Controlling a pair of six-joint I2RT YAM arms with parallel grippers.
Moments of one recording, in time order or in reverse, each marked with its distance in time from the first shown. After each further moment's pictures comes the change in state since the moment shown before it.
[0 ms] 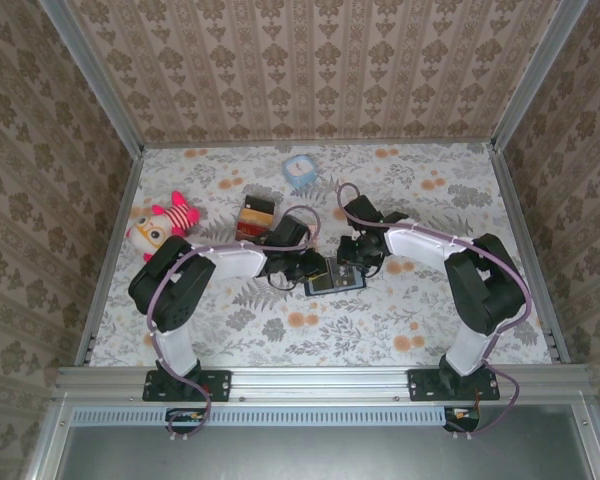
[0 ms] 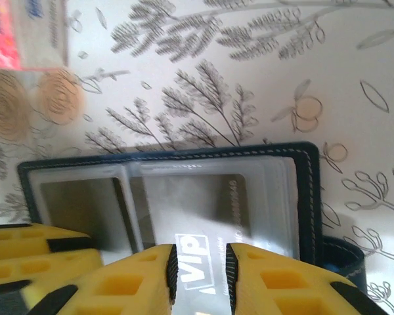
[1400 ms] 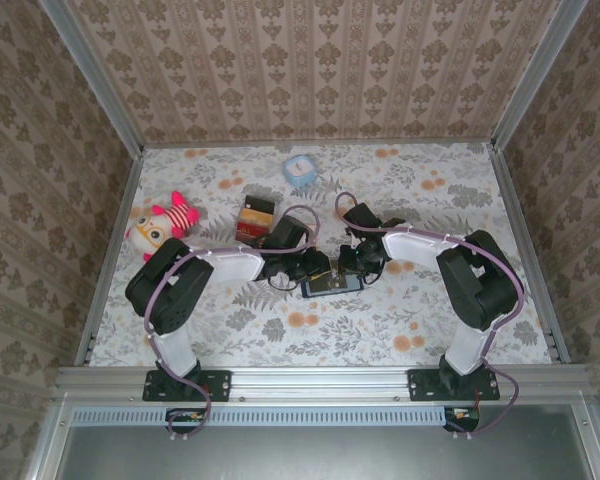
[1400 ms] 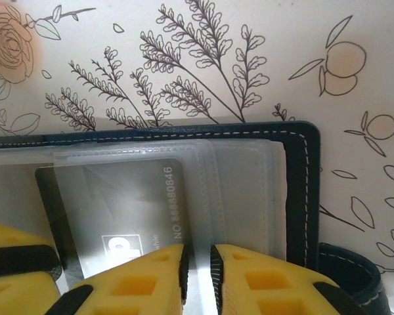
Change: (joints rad) left arm -0.005 -0.020 -0.043 0.129 0.048 -0.057; right arm -0.001 0.042 -0.047 0.047 -0.066 -0.035
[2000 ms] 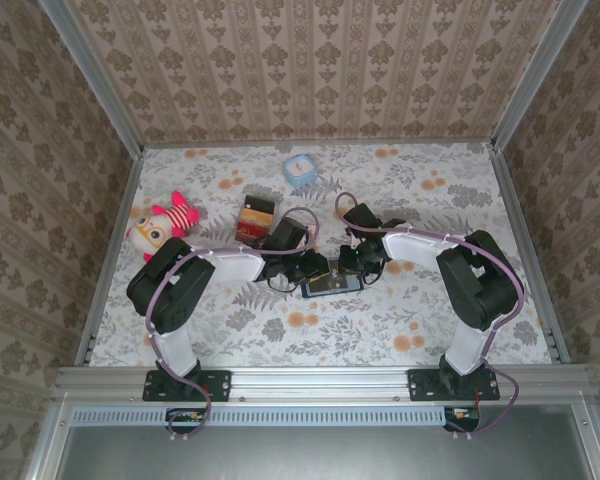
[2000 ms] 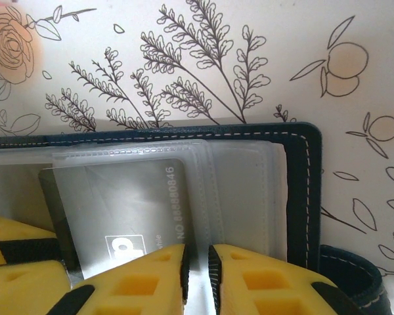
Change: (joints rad) left arm 0.000 0.005 -0.006 -0.014 -0.011 0.000; right arm 0.000 0.000 -0.004 0.006 0.000 0.000
